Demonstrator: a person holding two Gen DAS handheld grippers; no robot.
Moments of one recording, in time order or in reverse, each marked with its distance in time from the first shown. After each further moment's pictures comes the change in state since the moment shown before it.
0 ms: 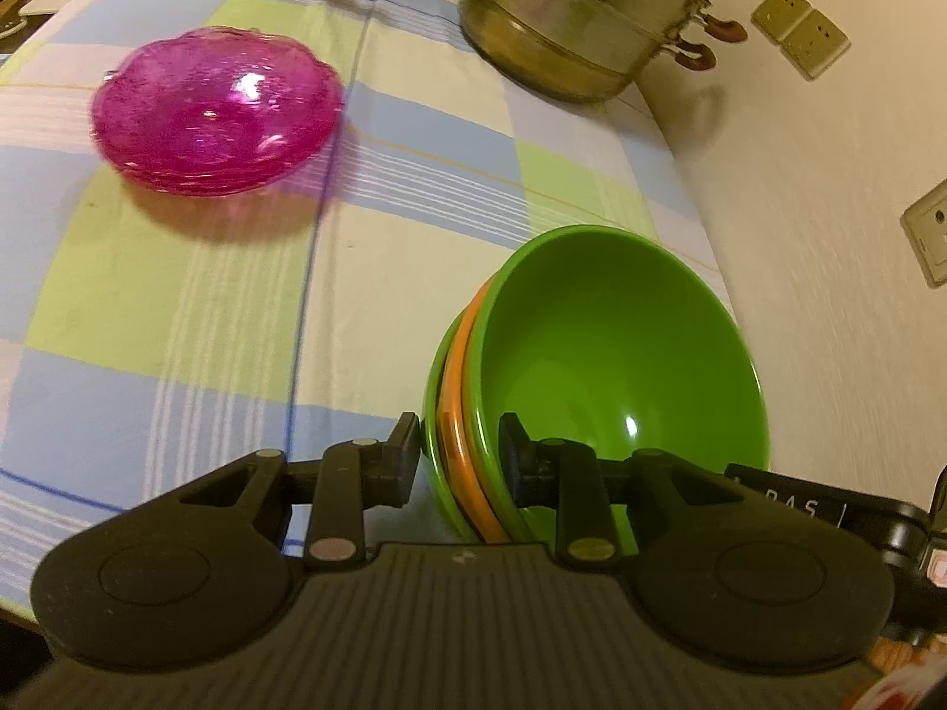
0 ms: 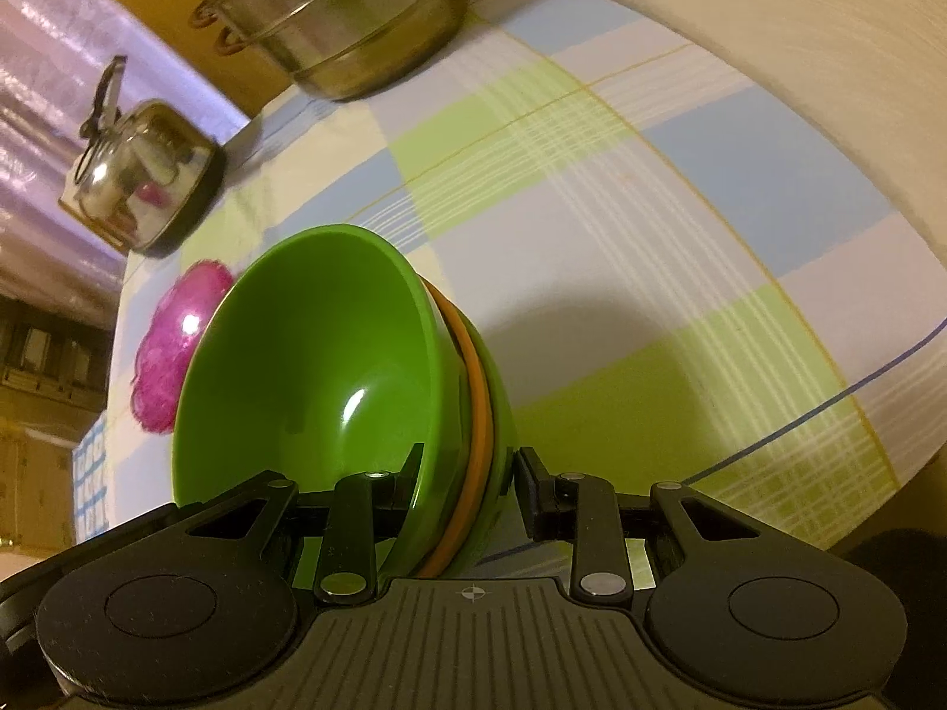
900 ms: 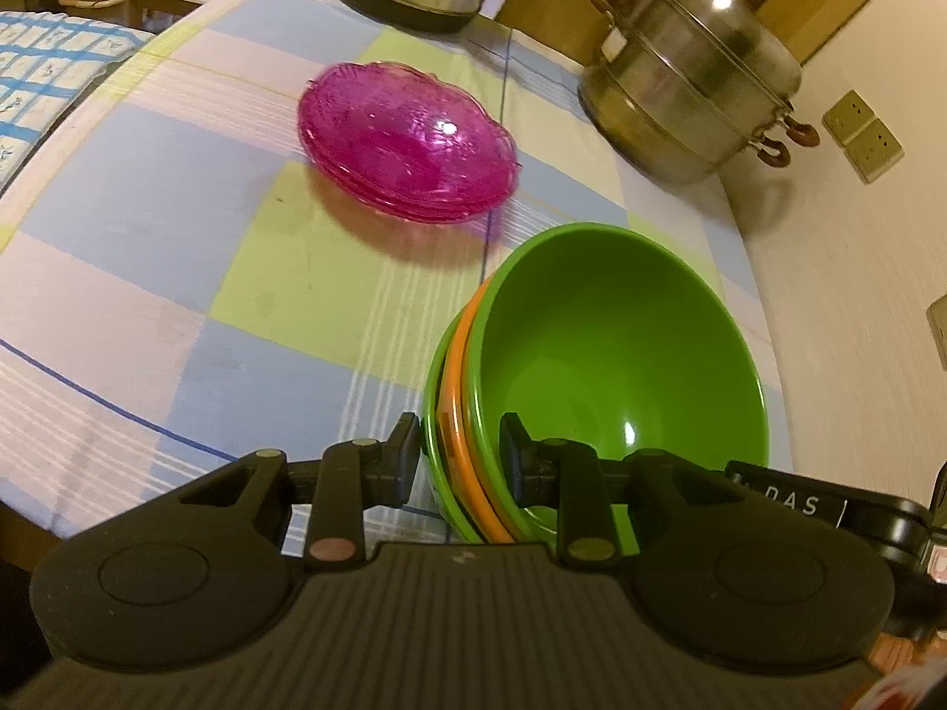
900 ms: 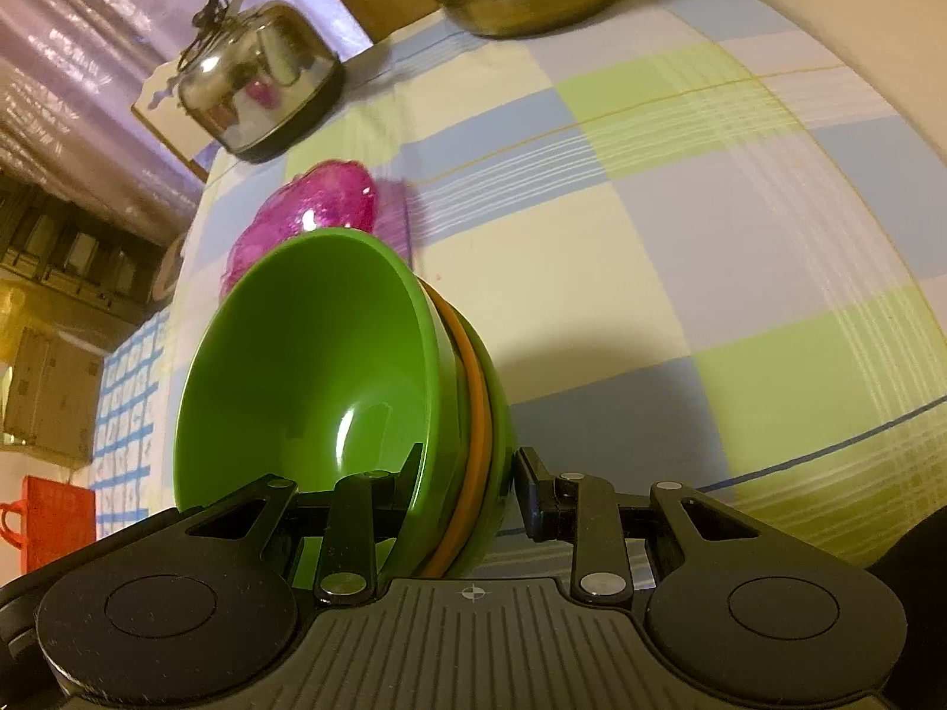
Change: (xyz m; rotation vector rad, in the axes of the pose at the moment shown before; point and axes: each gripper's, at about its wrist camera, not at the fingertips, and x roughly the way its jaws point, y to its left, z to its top) left arm -0.063 0.083 -0.015 -0.143 -0.092 0.066; right arm 0.022 0.086 -0.037 -0.169 0.061 0.071
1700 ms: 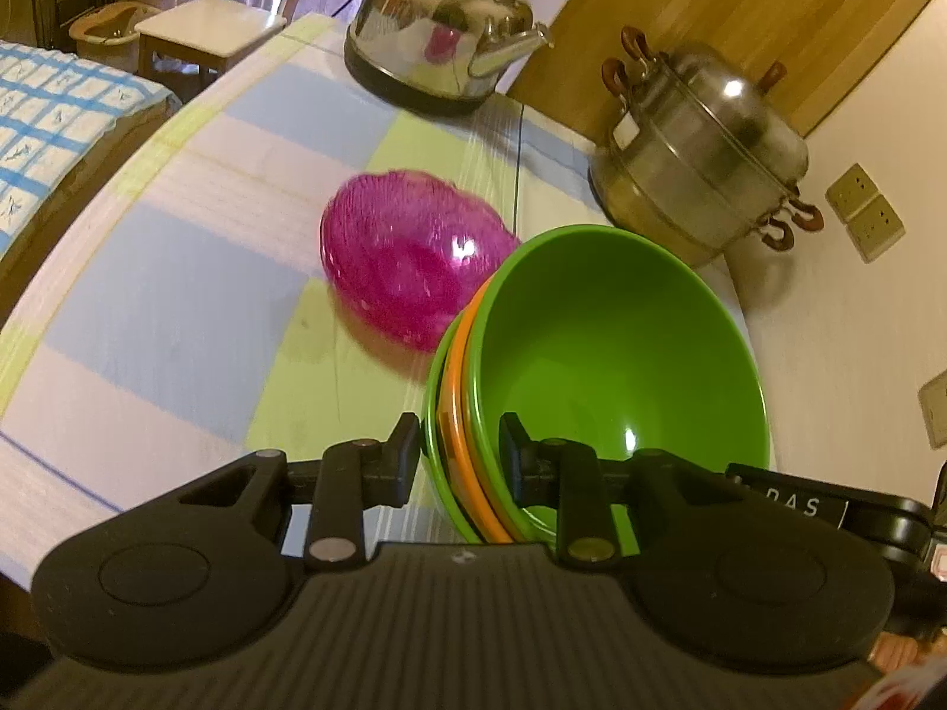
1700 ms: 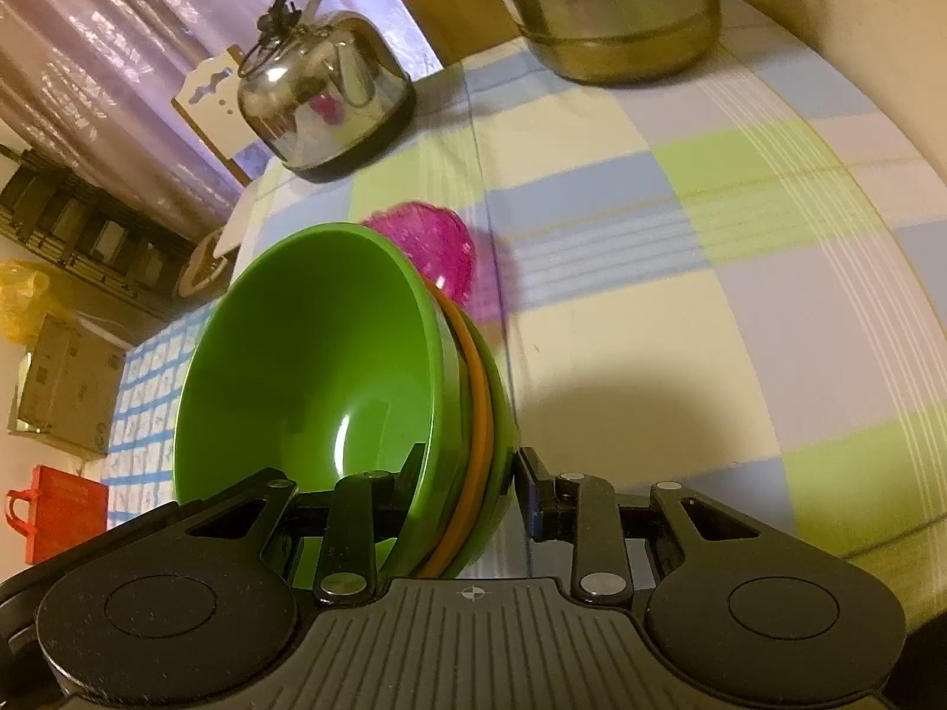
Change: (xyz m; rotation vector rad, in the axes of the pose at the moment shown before) left arm -0.019 0.012 0.066 -0.012 -0.092 -0.002; right arm 0.009 0.061 0.046 -0.080 -0.034 0.033
